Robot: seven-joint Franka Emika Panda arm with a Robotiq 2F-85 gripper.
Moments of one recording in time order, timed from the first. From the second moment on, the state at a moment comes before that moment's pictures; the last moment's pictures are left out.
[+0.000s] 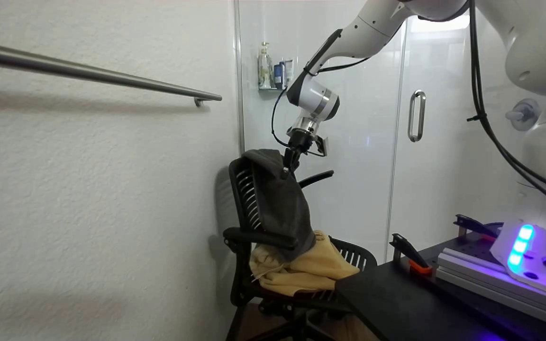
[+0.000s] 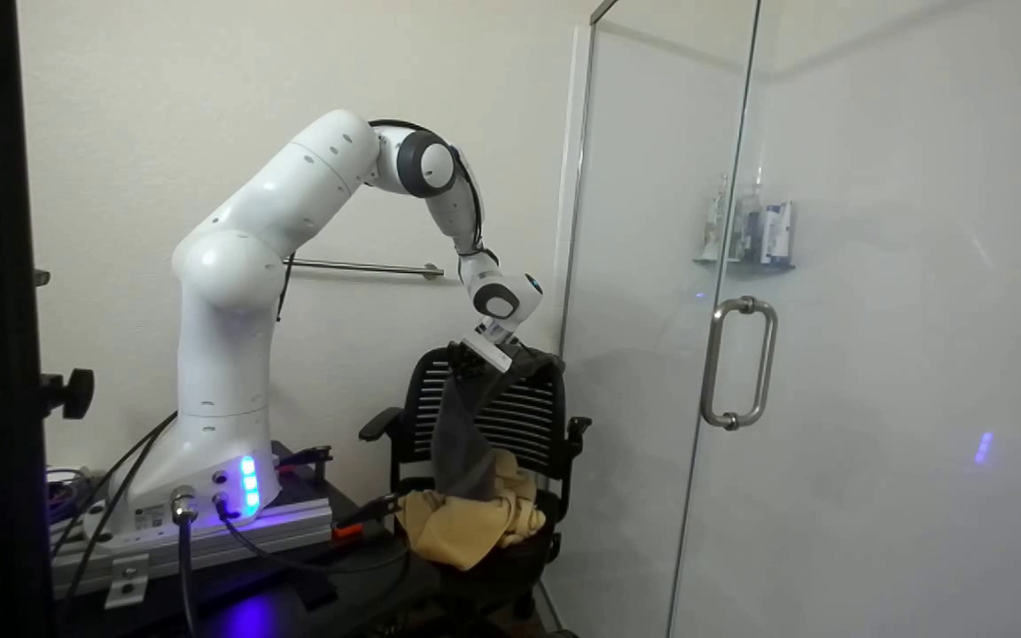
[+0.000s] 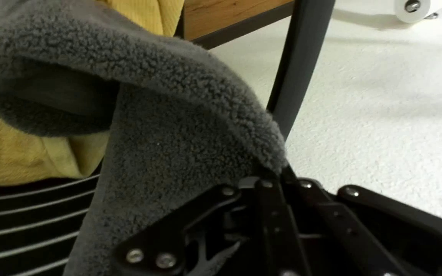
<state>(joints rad) -0.10 0.67 0.26 -1.77 0.56 2.16 -1.05</state>
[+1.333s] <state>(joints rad) -0.09 0.49 0.19 -1.88 0.52 1.72 -0.46</state>
